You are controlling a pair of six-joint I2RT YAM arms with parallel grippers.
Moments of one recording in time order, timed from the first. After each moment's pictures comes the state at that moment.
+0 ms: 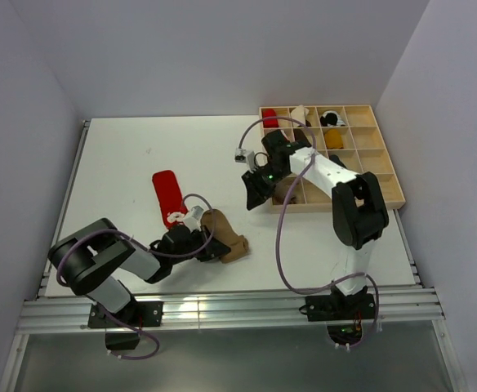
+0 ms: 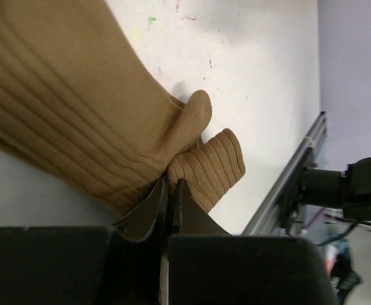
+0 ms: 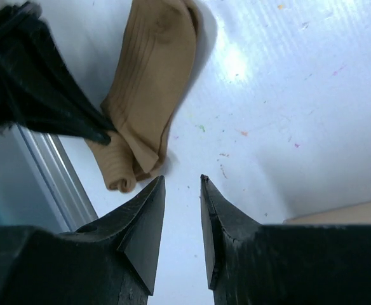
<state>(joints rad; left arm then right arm) -0.84 1.57 0.22 0.92 0.16 -0.98 0.43 1.92 1.47 -0.85 -0.72 -0.36</state>
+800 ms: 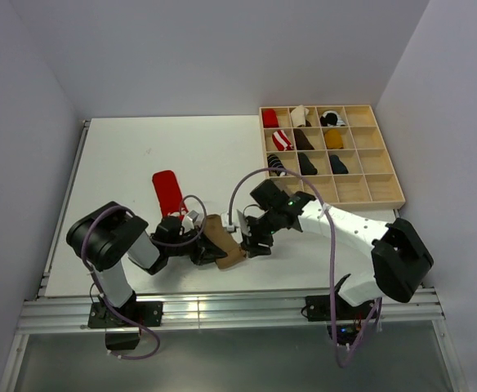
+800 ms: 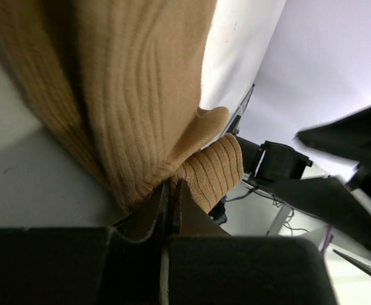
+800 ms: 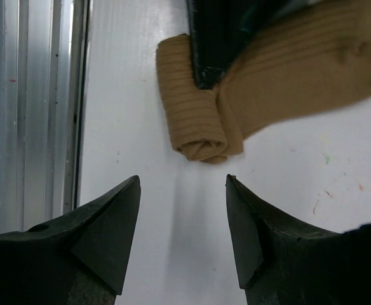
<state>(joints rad) -0.60 1.77 0.23 0.98 0.64 -1.32 0.72 1.43 0.95 -0.64 -0.62 -0.78</state>
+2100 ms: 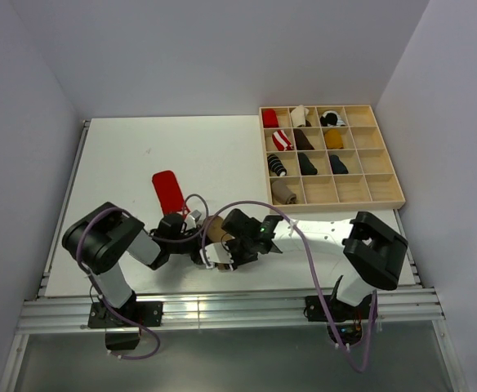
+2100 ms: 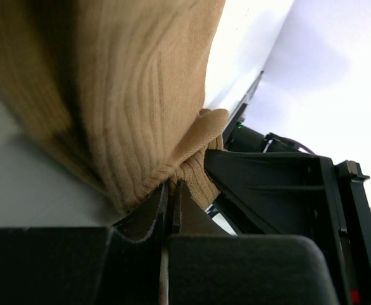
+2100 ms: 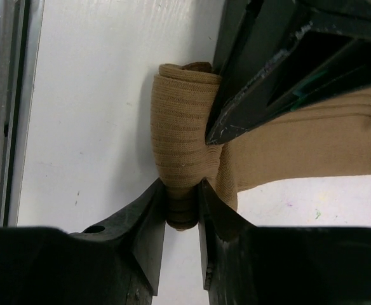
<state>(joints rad) -0.59 1.76 0.27 0.89 0.71 -1.30 1.05 1.56 0.87 -0.42 -0.25 -0.85</state>
